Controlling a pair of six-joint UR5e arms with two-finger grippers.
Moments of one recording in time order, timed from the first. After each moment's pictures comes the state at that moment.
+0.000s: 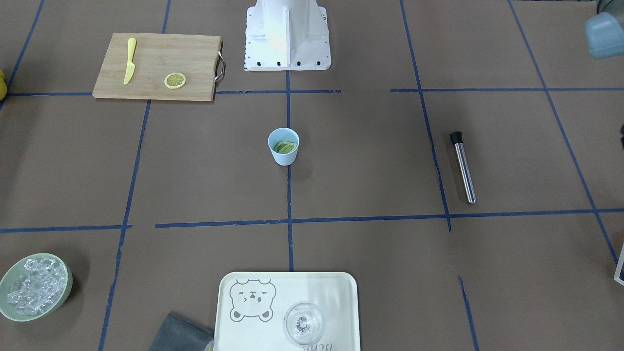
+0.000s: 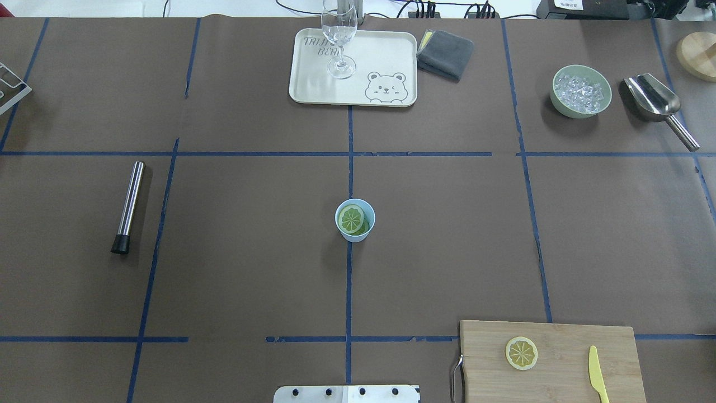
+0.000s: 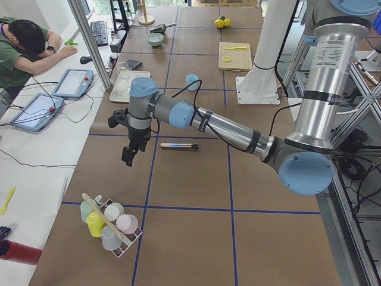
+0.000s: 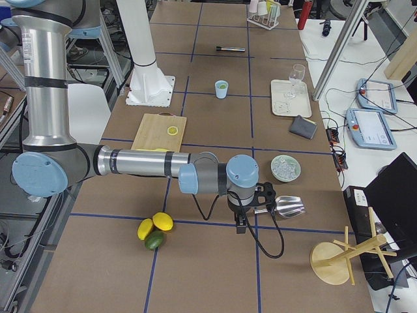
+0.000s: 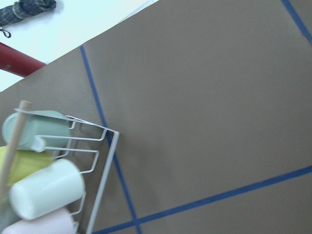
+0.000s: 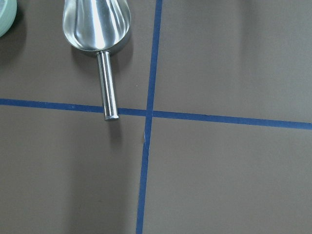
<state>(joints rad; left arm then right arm) -1.55 -1.67 -1.73 -1.57 -2.19 0.08 1.60 -1.59 1.59 -1.49 2.34 -0.03</state>
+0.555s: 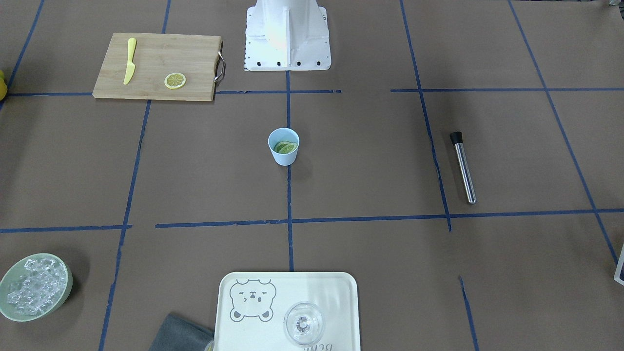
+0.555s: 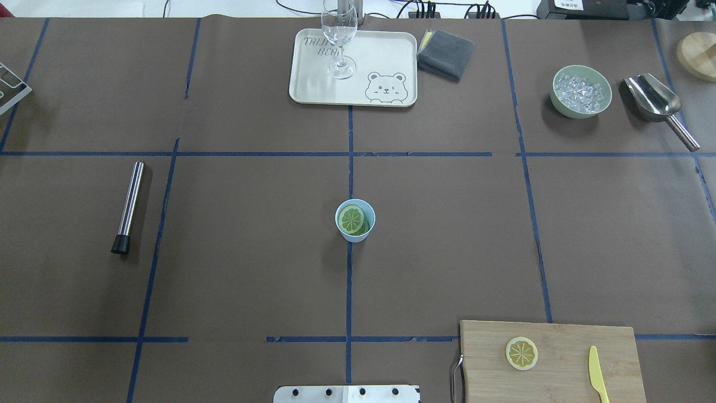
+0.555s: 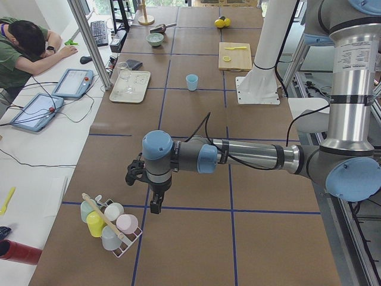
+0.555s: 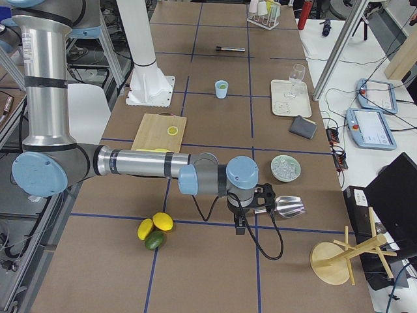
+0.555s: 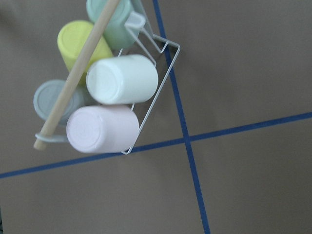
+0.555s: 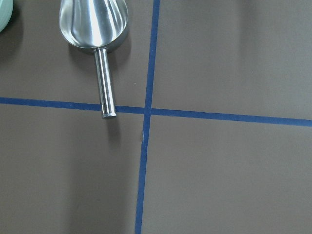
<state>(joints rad) -1.59 -1.53 -1.69 -1.58 -2.26 0.10 1.60 -1.59 1.58 -1.49 2.35 -0.03</state>
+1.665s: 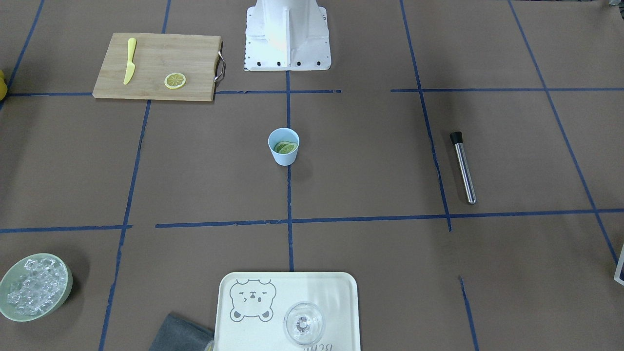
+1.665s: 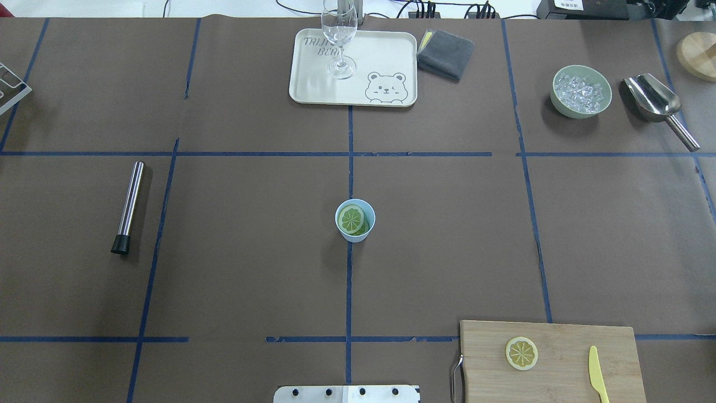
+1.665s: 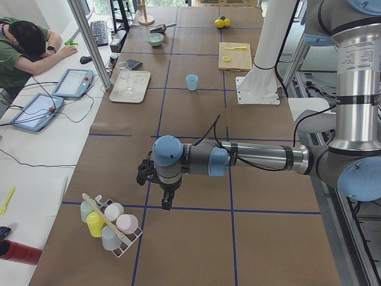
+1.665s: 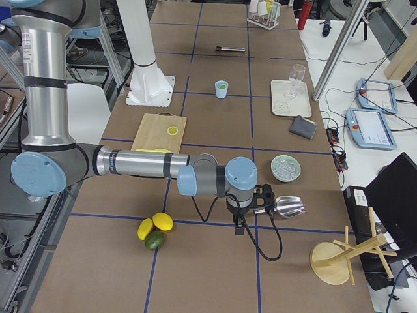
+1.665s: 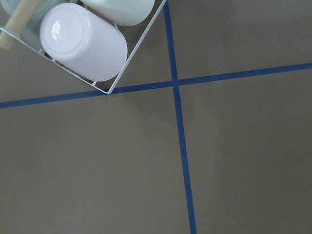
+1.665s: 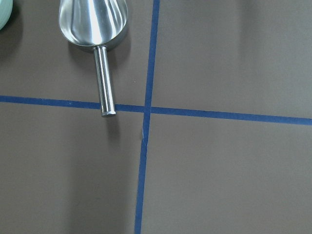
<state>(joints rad) -1.59 -1.48 -1.72 -1.58 -2.38 0.10 1.60 -1.60 1.58 -1.48 2.35 -0.03</state>
